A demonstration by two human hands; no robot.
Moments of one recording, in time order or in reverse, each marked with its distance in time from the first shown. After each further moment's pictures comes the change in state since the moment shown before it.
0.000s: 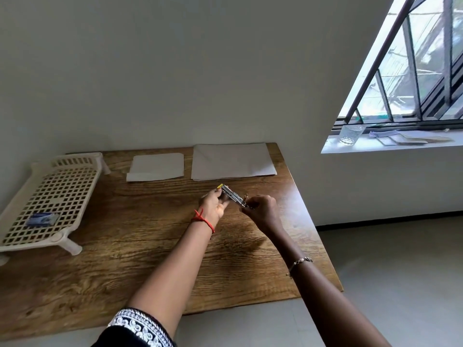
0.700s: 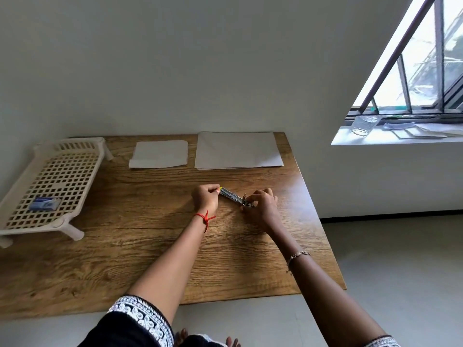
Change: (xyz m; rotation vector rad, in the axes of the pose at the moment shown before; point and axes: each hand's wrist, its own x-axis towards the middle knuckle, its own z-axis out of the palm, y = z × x) left_hand -0.001 -0.006 -0.028 0.920 0.283 0.481; right_hand 0.006 0.016 0.017 -0.214 -0.163 0.066
